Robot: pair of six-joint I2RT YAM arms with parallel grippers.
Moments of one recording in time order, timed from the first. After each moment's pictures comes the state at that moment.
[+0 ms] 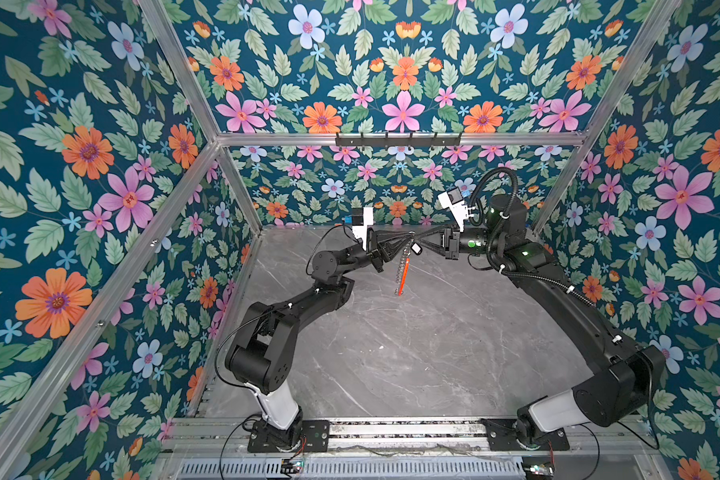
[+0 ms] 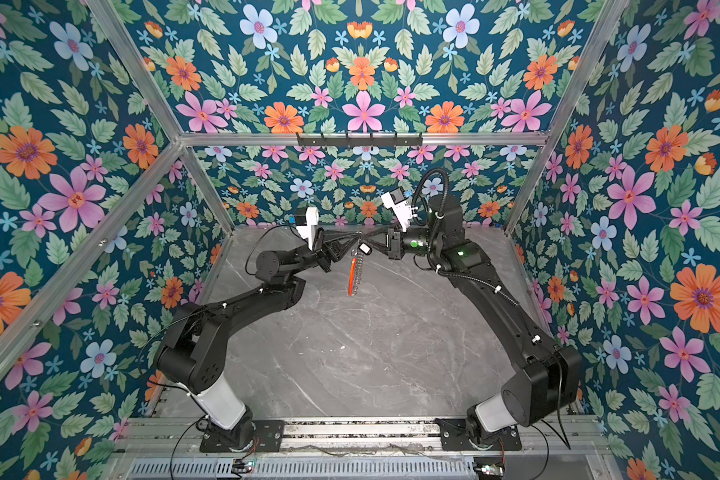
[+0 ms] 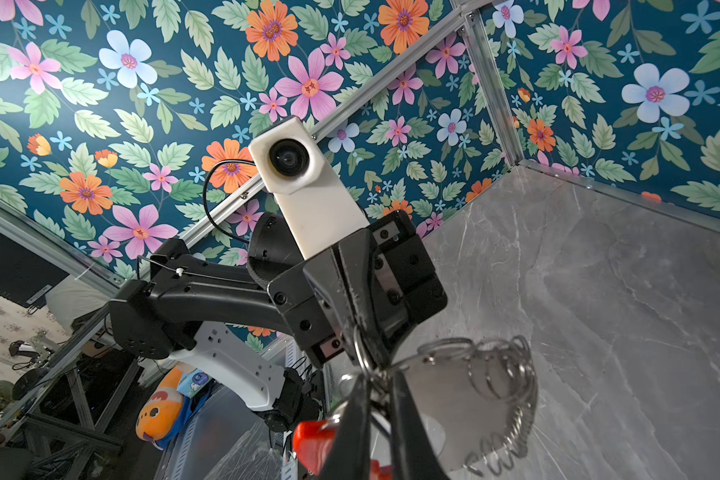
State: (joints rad) left arm -0.50 1.72 1.09 1.42 0.85 -0.84; right arm 0.38 1.48 1.51 -0.23 -0.96 0.37
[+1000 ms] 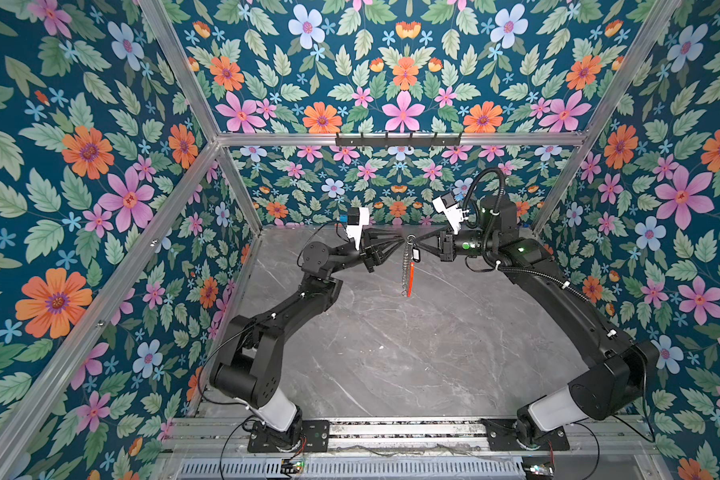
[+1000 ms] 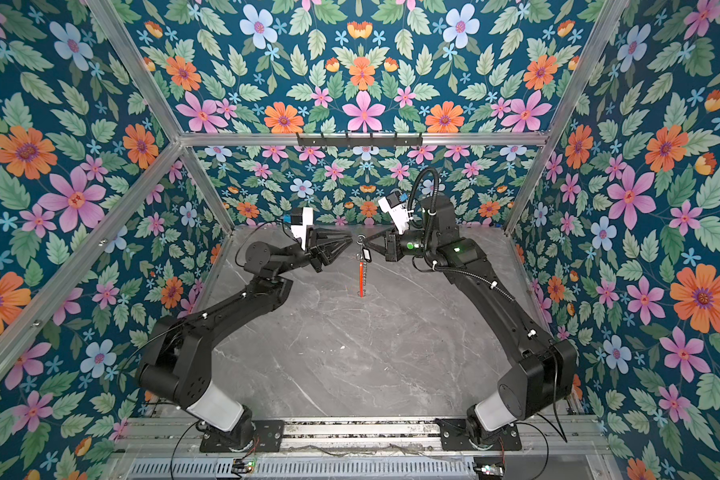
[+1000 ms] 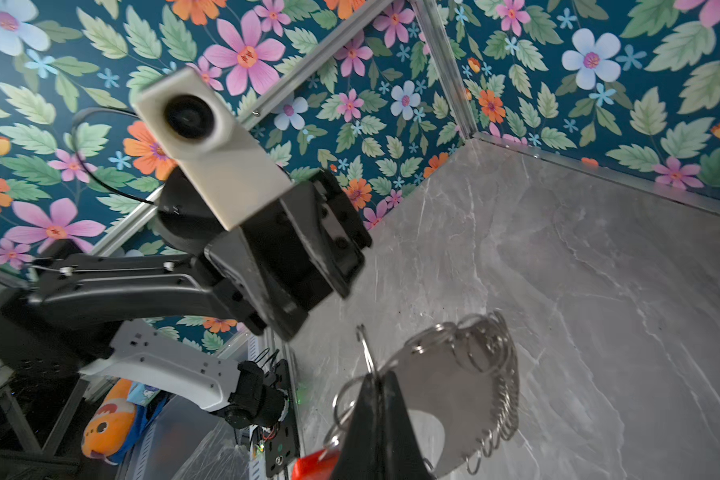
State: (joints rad) left arm -0.42 1.57 1.06 1.04 0.93 -0.58; right arm 0.40 1.52 1.55 -0.42 -0.82 0.23
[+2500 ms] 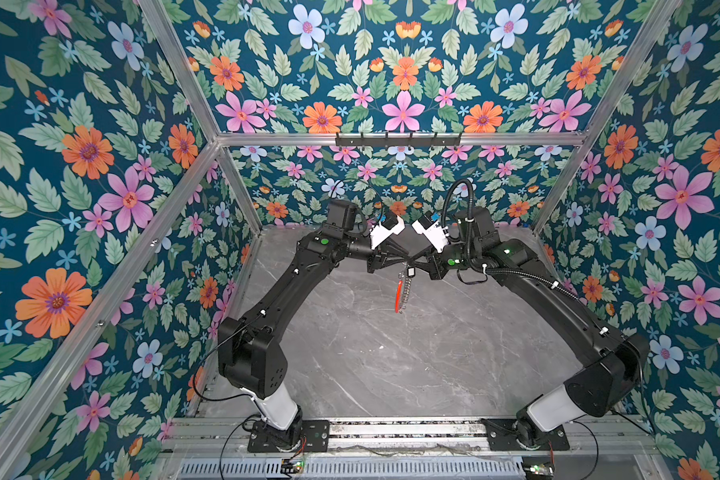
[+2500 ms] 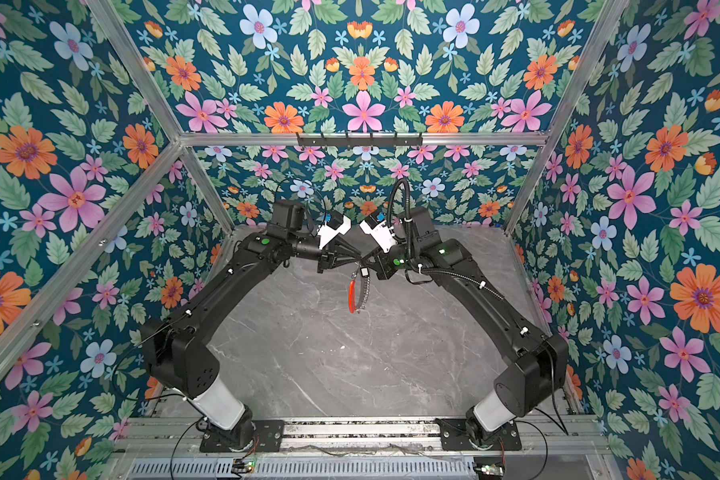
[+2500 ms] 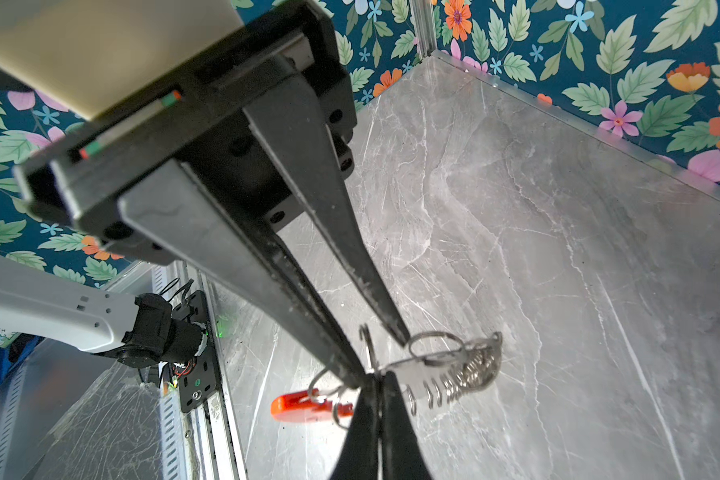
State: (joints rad) left arm -0.45 1.68 1.62 -0.55 1.03 0.47; right arm 0.51 1.55 1.60 -0.68 -0.57 -0.04
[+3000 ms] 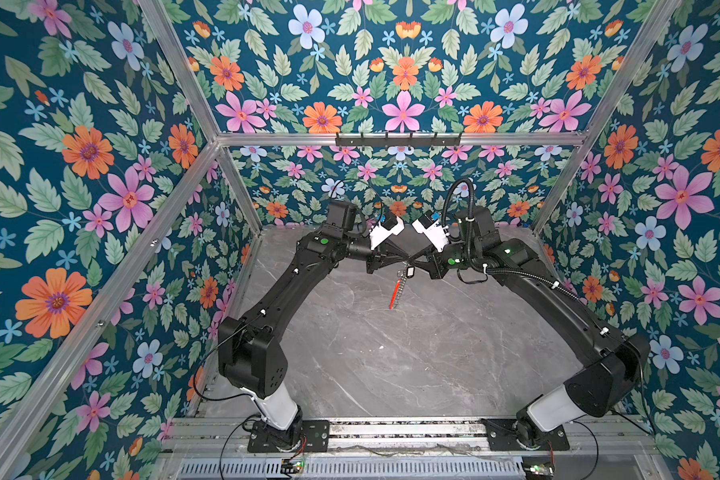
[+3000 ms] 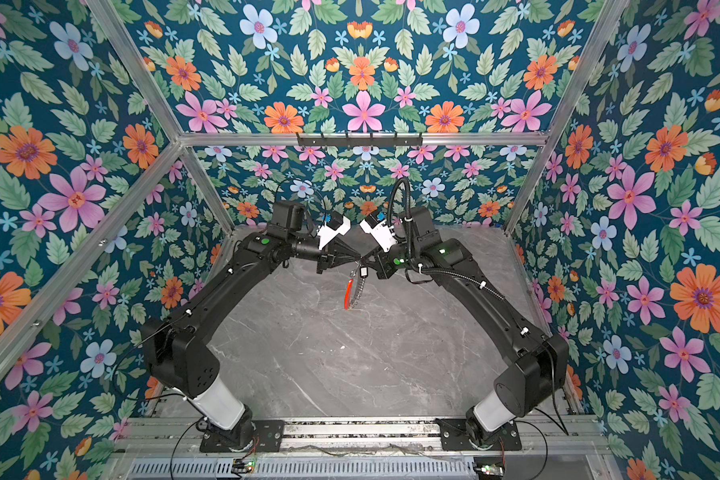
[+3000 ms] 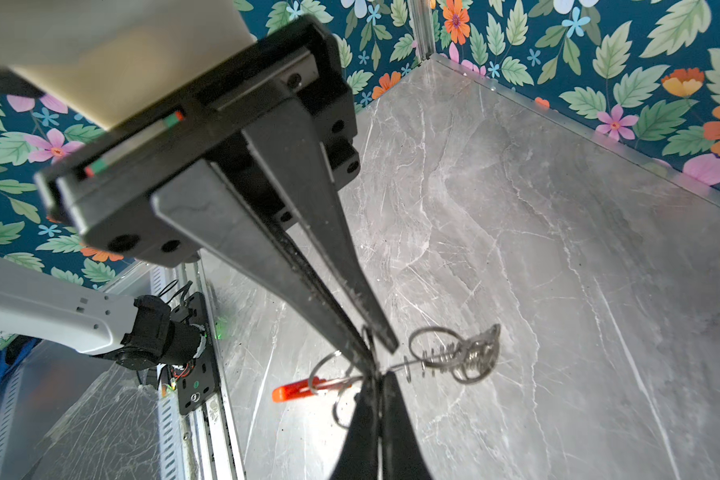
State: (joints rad) left arm -0.45 1.68 1.63 -0.57 1.04 0.48; right arm 0.51 1.55 1.61 -0.68 -0.56 -0.04
